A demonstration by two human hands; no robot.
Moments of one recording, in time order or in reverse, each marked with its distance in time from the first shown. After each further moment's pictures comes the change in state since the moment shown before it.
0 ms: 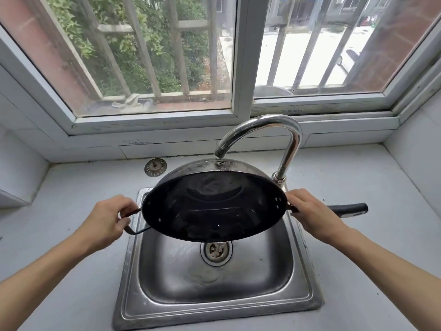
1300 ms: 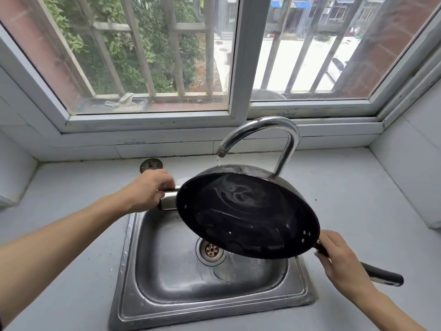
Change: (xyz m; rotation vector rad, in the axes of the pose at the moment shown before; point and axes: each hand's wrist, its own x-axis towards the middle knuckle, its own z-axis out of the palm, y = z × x) left_hand 0.088 0.047 0.013 0.025 -0.180 0.305; right_hand -0.114 -0.041 0.006 0.075 0.084 0.439
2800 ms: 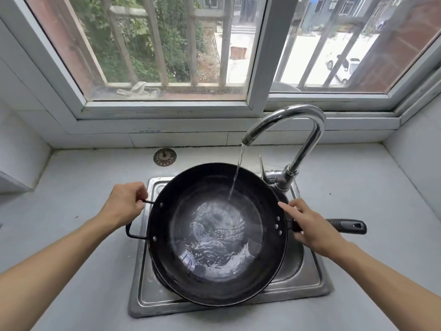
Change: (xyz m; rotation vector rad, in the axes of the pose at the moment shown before) left_hand -0.083 -0.052 0.022 -0.078 0.215 -0.514; right_hand 0.077 -0.047 0.036 -0.201 -0.288 -0.161
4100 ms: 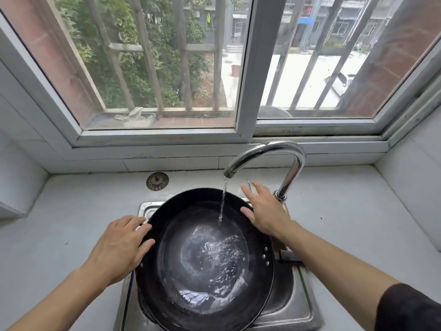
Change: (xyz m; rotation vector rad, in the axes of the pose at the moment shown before) left_hand -0.045 0.038 -0.004 0.561 -0.042 0.318; right_hand 0.111 -0.048 -0.036 -0.109 0.195 -0.014
